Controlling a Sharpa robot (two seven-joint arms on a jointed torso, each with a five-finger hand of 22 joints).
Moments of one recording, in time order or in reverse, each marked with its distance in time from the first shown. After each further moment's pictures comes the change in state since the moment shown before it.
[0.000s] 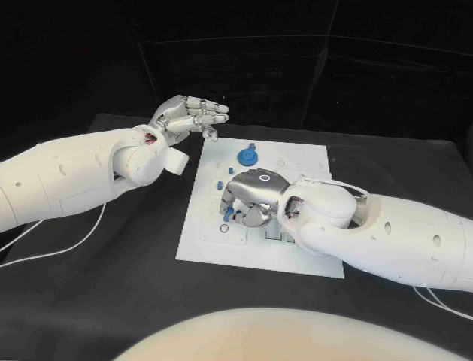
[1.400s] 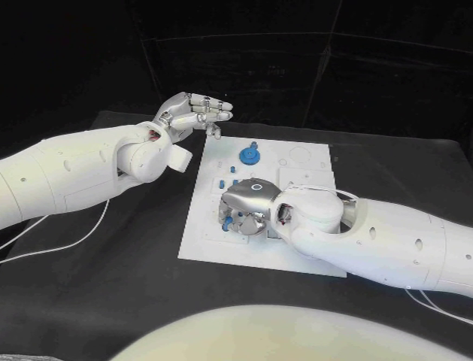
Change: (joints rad) left arm 0.000 0.004 0.000 -0.002 0.000 0.001 0.000; left_hand 0.000 0.000 0.000 0.000 0.000 0.000 0.000 0.000 0.000 0.000 0.000 0.000 0.000 0.000 0.000 0.000 0.000 0.000 0.000 0.000 0.000 0.000; right arm -0.018 0.057 -0.027 -0.053 -0.037 0.057 -0.001; right_hand -0.008 -0.008 0.003 -0.002 0.003 0.000 0.000 -0.005 -0.001 0.000 0.000 -0.013 0.000 0.000 0.000 0.000 -0.007 0.000 0.000 0.000 0.000 -0.002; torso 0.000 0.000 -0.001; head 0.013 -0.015
